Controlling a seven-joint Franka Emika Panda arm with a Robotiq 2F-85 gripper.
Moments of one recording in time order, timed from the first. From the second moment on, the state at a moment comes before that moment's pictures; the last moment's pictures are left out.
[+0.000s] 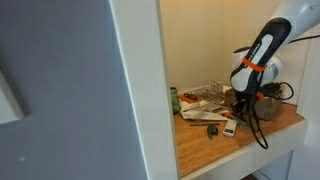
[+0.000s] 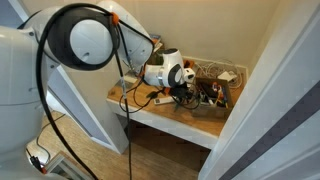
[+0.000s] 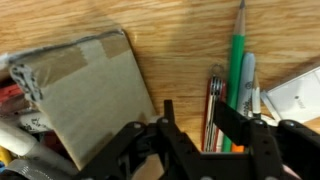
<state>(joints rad) -0.01 0.68 -0.20 -1.86 -0.24 2.68 0.07</state>
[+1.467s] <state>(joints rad) -0.06 0.70 -0.16 -1.83 -0.18 2.67 0.06</state>
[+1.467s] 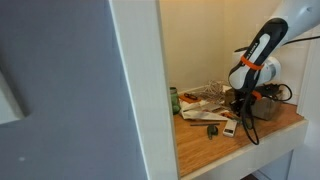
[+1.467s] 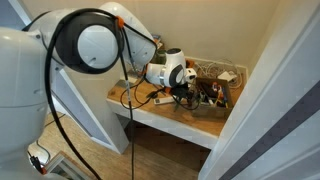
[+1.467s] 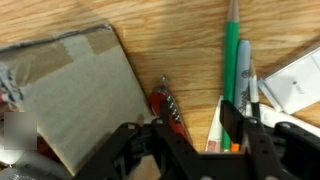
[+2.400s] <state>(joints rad) 0.01 0.75 -0.23 -1.81 -0.28 2.73 0.03</state>
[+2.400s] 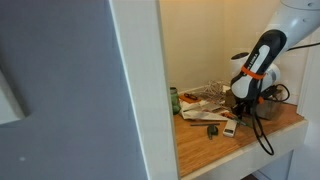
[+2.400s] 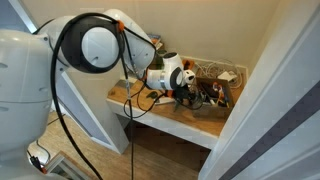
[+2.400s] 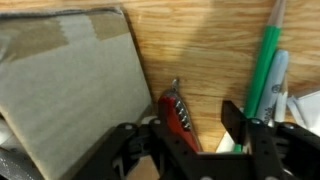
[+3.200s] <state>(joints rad) -0.07 0.73 -0.13 -1.80 -0.25 2.65 -0.08</state>
